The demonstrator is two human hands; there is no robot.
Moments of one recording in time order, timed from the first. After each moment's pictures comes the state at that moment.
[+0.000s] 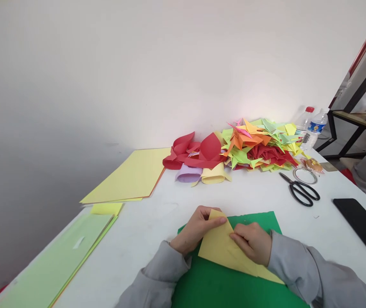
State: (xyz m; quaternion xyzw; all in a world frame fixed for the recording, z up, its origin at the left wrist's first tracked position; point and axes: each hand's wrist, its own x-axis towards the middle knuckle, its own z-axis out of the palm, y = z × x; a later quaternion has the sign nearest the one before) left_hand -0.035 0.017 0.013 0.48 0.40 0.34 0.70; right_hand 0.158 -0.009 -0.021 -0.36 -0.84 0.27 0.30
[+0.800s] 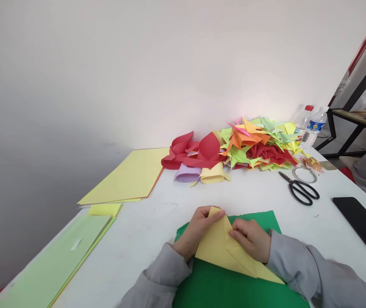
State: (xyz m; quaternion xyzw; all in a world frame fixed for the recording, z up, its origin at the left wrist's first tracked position) left_hand -0.024 0.013 0.007 0.41 0.48 0.38 0.68; right_hand 0.156 -0.004 -0.023 -0.39 -0.79 0.34 0.32
